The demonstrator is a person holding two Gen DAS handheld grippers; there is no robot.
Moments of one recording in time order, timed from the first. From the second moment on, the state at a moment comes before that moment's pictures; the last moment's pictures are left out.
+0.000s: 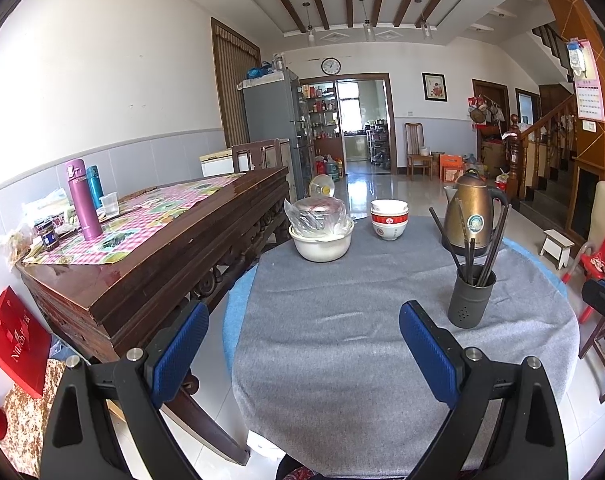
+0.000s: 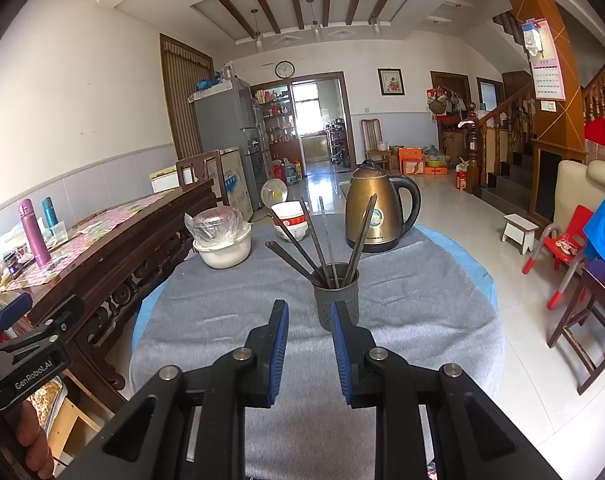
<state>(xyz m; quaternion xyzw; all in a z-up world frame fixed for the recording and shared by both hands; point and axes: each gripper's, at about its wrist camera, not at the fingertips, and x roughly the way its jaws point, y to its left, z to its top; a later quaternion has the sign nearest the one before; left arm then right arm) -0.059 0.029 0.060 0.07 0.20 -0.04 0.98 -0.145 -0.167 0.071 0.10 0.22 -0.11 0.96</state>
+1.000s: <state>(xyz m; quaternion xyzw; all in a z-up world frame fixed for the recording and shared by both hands) -0.056 0.040 0.054 0.06 0.21 -0.03 0.97 -0.145 -0.162 0.077 0.10 0.22 -0.12 0.96</state>
